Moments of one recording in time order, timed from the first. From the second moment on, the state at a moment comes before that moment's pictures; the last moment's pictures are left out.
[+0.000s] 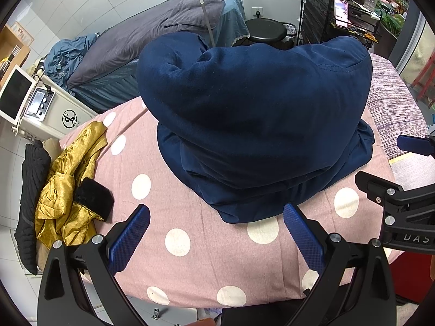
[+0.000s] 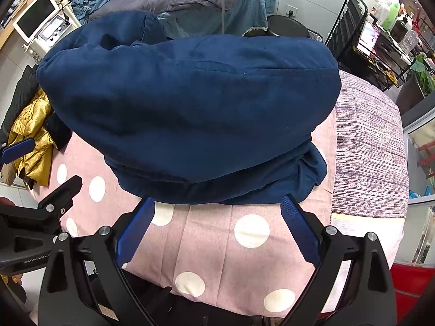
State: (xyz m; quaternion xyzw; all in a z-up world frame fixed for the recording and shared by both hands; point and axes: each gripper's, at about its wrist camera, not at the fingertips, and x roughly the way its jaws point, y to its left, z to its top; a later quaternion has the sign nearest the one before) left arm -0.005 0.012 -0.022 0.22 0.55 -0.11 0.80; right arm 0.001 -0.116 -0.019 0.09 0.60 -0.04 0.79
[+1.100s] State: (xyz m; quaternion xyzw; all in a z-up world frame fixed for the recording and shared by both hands) left arm 0.161 -0.055 -0.064 0.32 0.60 -0.23 0.70; right arm 0.134 -0.227 -0.060 0.21 0.59 0.09 0.78
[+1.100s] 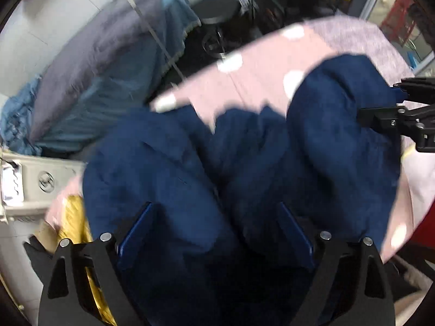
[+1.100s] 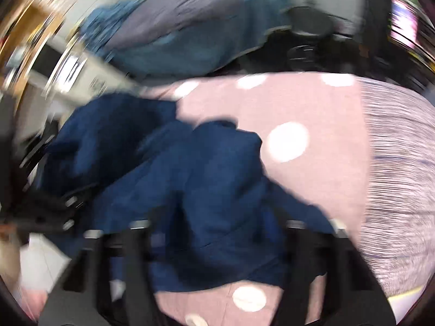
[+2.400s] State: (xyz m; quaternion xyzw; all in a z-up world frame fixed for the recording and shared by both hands) left arm 0.134 -0.177 -0.156 0.46 0.48 -0.39 0.64; right arm -0.164 -0.256 -0.197 0.49 0.62 -0.07 0.61
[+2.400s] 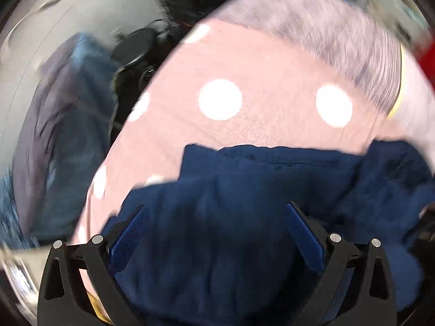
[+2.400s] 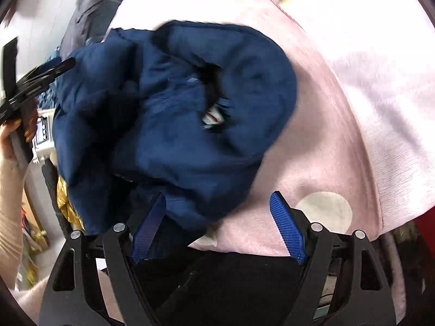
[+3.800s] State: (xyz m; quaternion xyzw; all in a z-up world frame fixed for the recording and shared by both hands) left arm 0.108 0.104 0.031 0.05 0.50 -0.24 0.83; right arm -0.028 -0.143 0.118 0.22 0.35 0.29 0.86
